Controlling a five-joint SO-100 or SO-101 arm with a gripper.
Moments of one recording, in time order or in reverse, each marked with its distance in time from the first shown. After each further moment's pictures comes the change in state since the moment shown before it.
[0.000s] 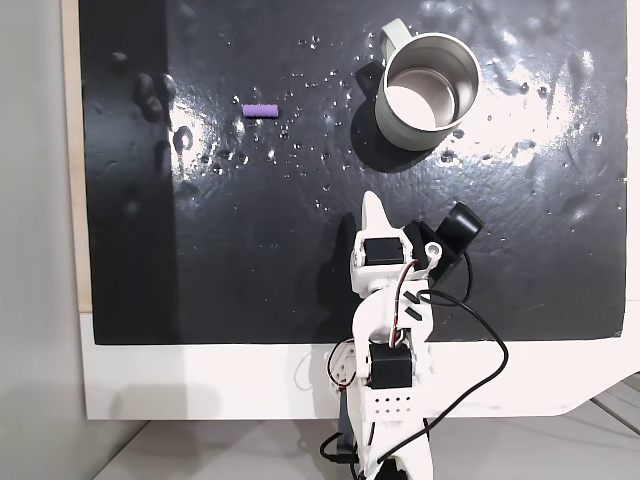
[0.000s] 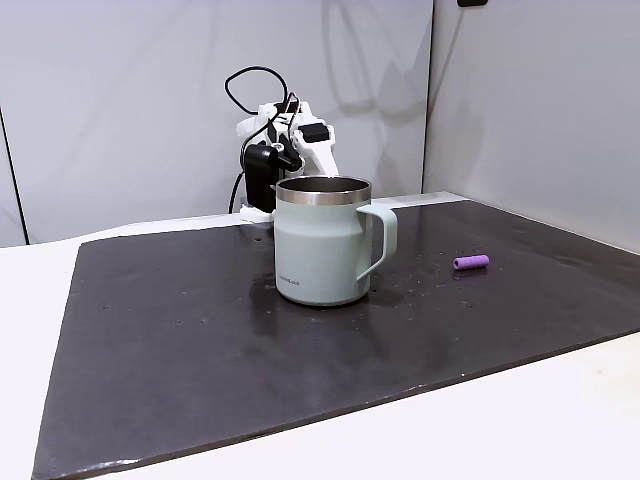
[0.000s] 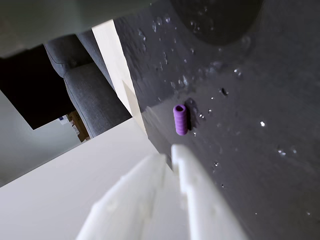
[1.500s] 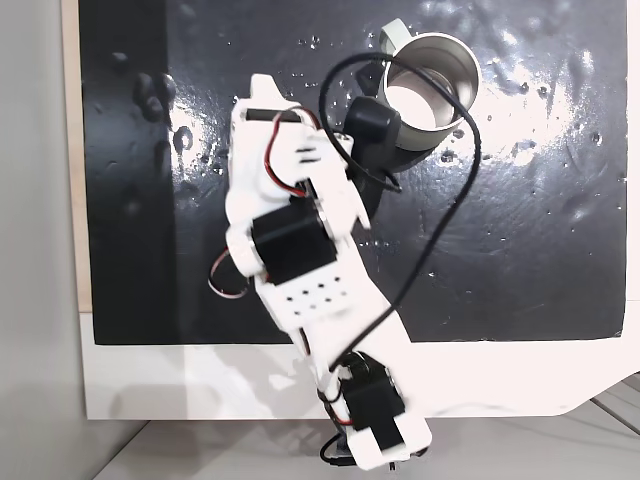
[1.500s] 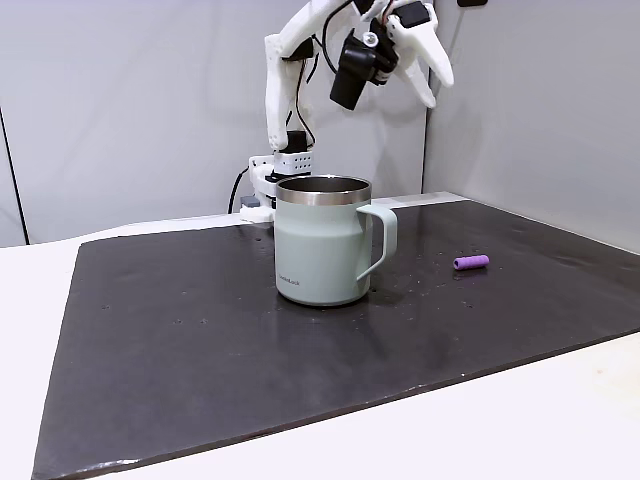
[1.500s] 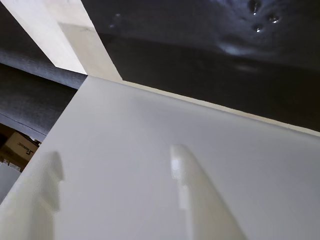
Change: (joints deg) arm -22.3 -100.7 -122.6 48.2 25.7
